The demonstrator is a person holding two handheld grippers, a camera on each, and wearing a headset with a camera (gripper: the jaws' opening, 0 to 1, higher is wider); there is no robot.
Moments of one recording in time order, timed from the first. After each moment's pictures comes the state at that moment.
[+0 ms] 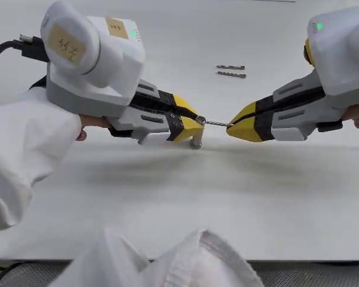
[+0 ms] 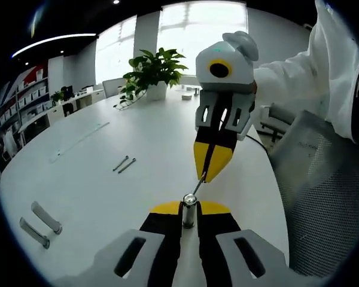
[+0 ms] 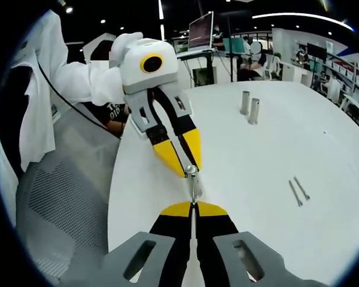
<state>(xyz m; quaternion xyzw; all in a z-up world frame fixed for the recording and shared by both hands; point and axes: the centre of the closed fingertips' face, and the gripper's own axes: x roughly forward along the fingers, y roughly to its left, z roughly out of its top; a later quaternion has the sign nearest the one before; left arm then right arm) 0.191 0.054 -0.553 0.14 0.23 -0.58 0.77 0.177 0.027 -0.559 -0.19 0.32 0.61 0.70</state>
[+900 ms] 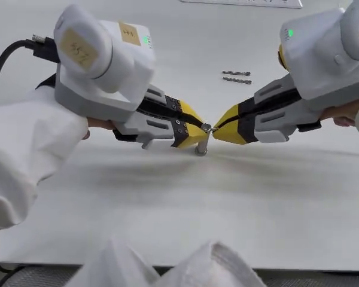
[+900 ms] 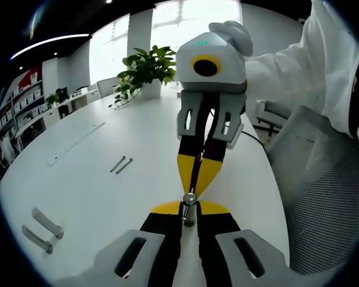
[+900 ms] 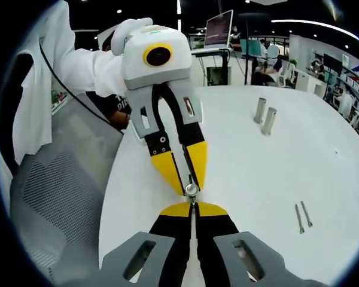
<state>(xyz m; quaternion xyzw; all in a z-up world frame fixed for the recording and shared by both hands) 0.188 0.052 -0.553 0.16 0.24 -0.59 0.76 0.181 0.054 -0.564 -0.23 0.29 0.64 0.67</state>
